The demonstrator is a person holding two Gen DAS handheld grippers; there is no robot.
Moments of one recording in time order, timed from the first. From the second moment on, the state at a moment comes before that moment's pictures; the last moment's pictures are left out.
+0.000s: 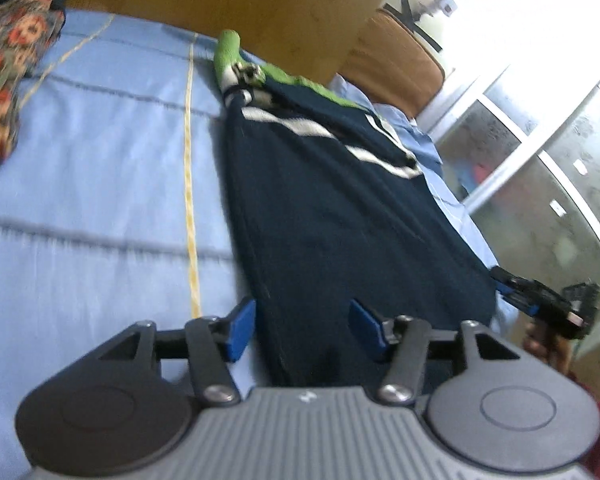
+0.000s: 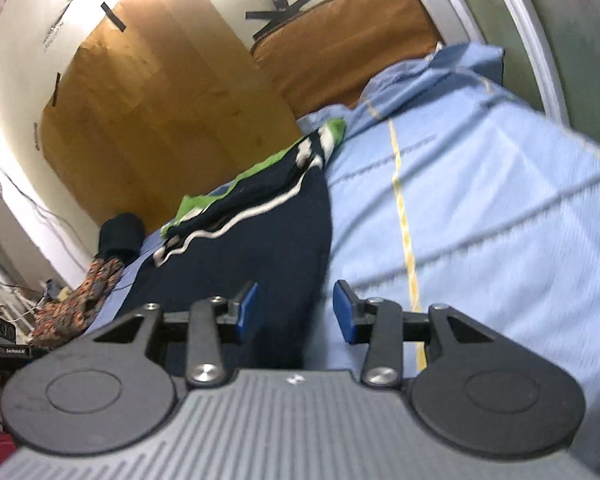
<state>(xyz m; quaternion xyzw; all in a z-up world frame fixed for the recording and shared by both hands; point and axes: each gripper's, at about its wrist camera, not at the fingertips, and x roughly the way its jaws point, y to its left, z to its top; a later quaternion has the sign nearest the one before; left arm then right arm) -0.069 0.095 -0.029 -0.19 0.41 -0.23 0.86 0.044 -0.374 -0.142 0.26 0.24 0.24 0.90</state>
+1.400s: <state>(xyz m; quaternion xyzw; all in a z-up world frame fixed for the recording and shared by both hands) -0.052 0.112 -0.013 -0.37 0.38 -0.23 0.81 0.038 -0.382 -0.103 0.34 0.23 0.26 0.87</state>
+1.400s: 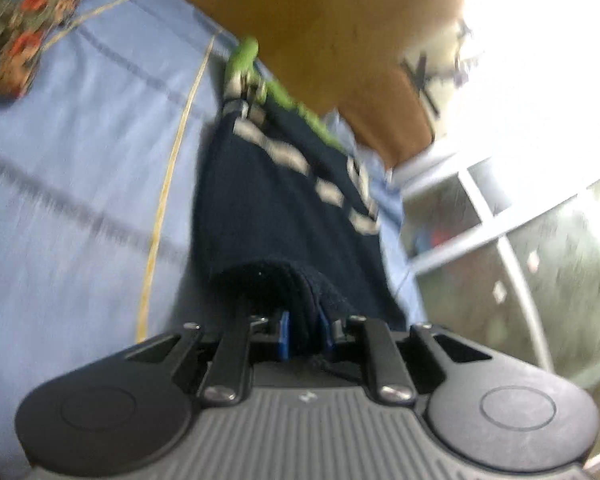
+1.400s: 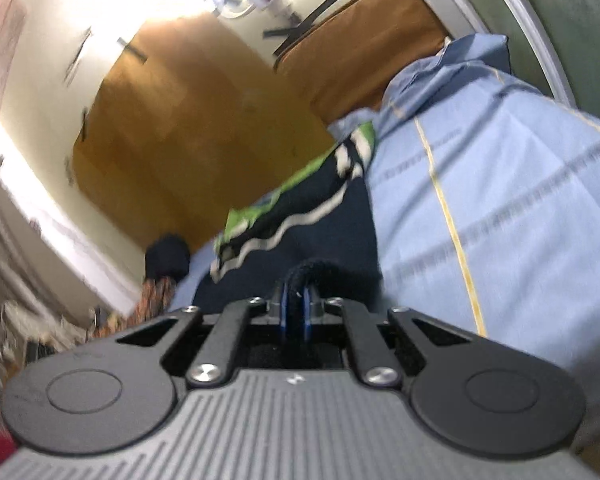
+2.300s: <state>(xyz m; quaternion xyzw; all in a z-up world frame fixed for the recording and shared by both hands) 0.007 0.052 -0.037 -0.04 0.30 0.03 0.95 0.115 -0.313 -0.132 0.18 0.21 0.10 0.96</state>
